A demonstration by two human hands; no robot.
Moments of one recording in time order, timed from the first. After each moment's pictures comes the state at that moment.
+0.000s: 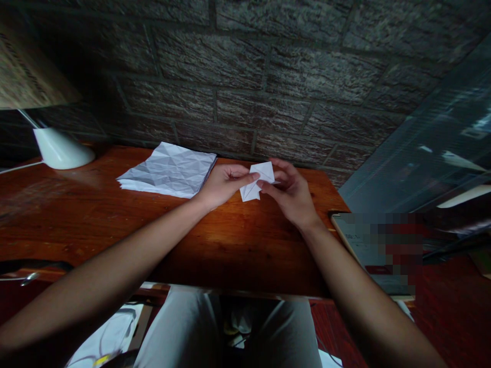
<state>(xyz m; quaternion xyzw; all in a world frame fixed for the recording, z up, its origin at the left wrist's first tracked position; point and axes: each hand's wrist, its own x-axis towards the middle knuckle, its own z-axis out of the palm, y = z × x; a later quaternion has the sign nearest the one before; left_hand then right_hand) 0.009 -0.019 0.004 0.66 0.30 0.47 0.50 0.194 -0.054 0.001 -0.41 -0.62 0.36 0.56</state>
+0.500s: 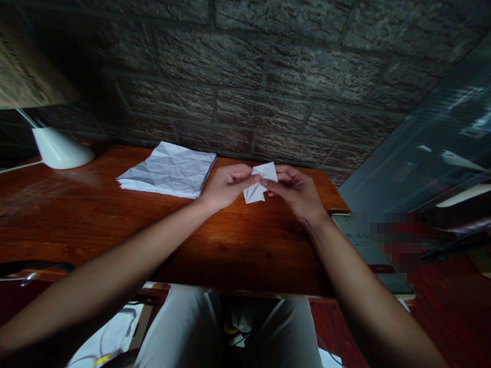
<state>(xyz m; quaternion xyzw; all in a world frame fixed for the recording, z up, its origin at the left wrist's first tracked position) 0.014 -0.020 0.002 0.67 0.29 0.49 0.49 0.201 -0.059 0.016 -0.40 -0.59 0.45 0.54</state>
